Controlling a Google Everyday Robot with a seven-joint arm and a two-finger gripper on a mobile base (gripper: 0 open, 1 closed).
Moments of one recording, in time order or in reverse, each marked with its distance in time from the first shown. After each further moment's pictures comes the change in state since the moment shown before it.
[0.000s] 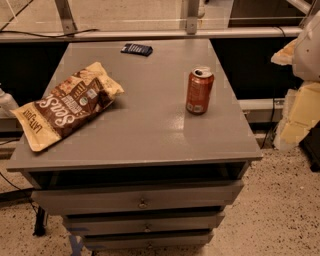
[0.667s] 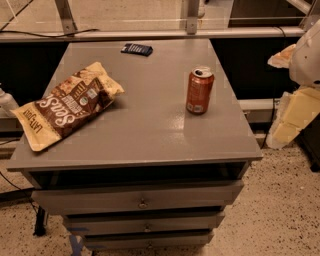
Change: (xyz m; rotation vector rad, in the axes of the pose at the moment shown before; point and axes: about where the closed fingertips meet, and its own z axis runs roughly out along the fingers) arm 0.001 -0.010 0.017 0.017 -0.082 0.016
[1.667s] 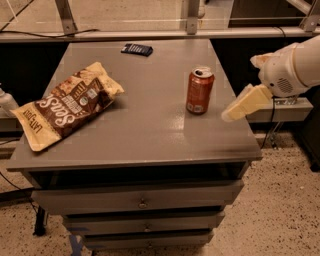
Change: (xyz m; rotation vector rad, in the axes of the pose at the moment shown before) arm -0.027 -0.081 0.080 0.138 -0.385 0.236
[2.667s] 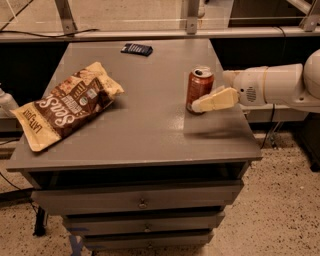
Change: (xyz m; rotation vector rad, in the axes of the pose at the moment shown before) arm -0.027 0.000 0.080 -0.140 -0.360 0.289
